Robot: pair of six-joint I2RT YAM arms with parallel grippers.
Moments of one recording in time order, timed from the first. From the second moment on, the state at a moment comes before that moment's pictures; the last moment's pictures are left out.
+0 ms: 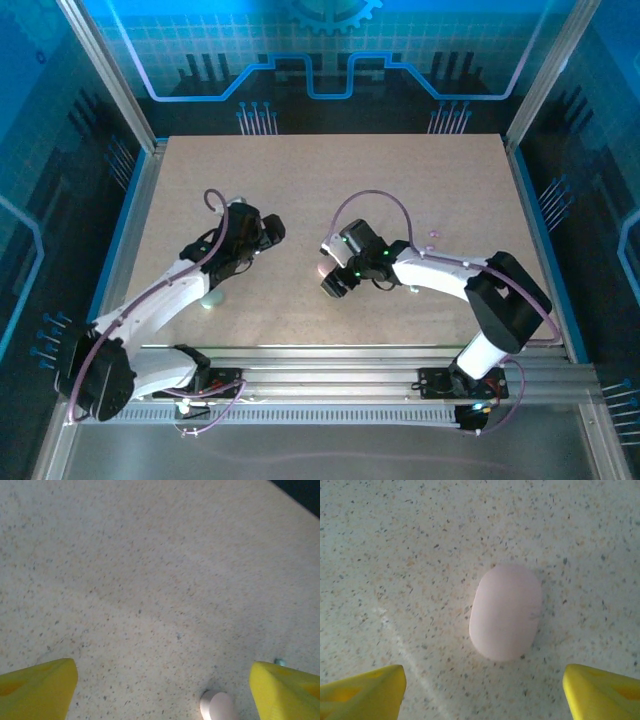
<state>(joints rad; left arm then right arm) -0.44 1.17 0.80 -0.35 -0.21 -0.82 0.74 1.63 0.91 -0.27 -0.15 -0.12</state>
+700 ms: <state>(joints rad) -0.44 1.05 0.63 -0.05 -0.19 -0.65 0.74 1.78 0.91 -0.05 -0.17 -0.30</state>
